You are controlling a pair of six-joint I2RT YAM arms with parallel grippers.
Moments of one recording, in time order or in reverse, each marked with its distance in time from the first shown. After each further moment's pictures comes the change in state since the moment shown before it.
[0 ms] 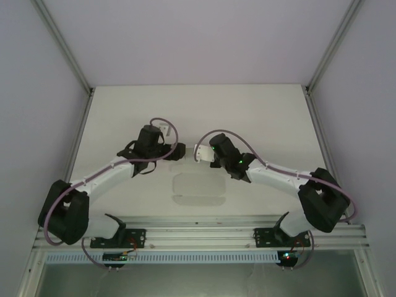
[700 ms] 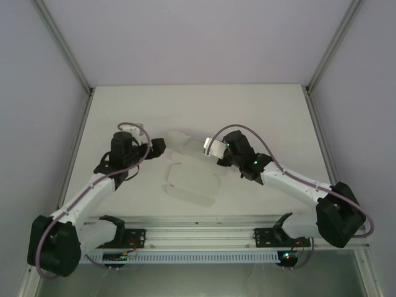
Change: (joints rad) left arm 0.261 -0.294 -0.193 0.033 0.122 -0.119; right arm -0.097 -0.159 -0.059 -0.019 -0.159 0.140
